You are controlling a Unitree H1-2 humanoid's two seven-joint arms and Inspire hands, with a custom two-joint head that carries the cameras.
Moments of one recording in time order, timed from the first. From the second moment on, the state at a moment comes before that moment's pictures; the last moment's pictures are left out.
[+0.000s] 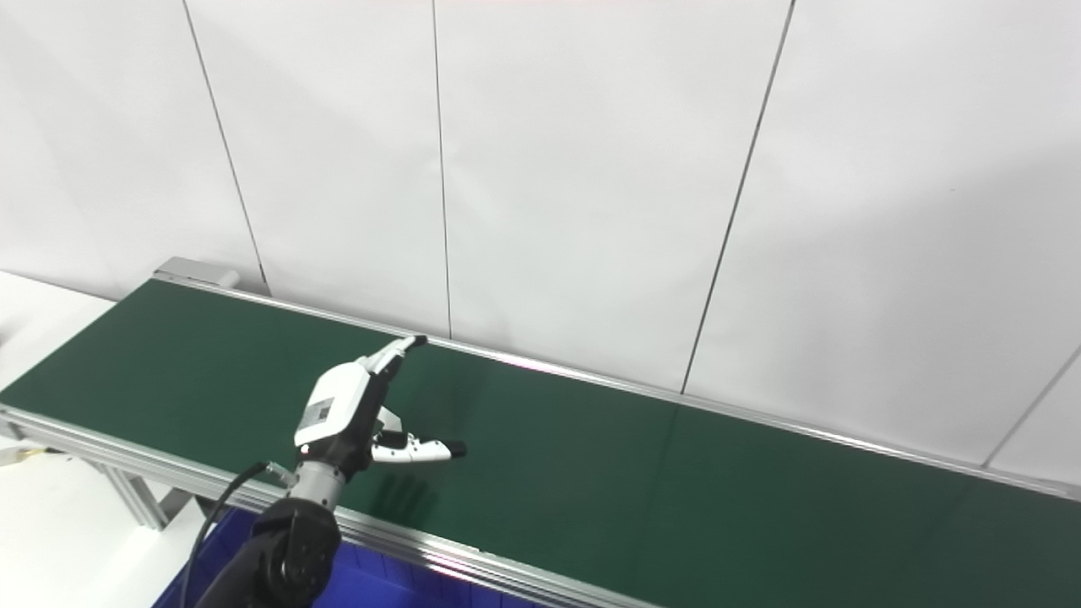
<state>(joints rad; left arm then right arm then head) -0.24 0.21 -0.01 0.20 0.75 0.03 0.23 0.21 -0.23 0.25 0.03 -0.19 -0.41 -0.07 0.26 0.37</state>
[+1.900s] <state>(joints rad) -0.37 0.21 -0.13 0.67 0.59 -0.12 0.61 0.22 -0.23 0.27 0.02 -0.17 -0.41 -0.11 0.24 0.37</state>
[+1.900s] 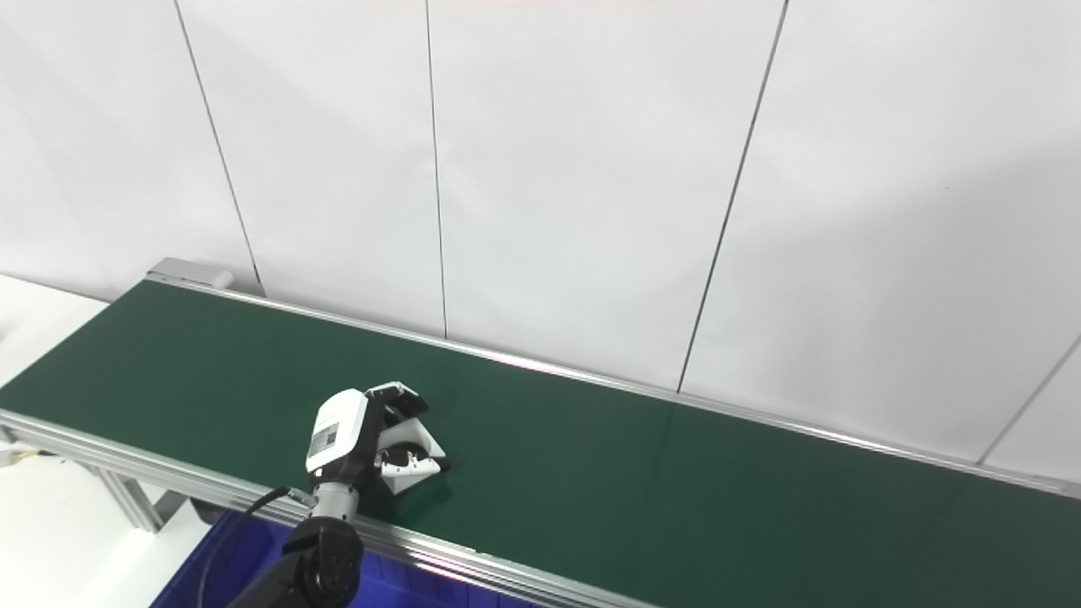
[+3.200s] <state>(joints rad) 0.05 0.17 -0.09 0.03 0.49 -0.26 0.38 0.25 -0.17 0.21 -0.08 -0.22 -0.40 -0.06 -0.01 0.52</state>
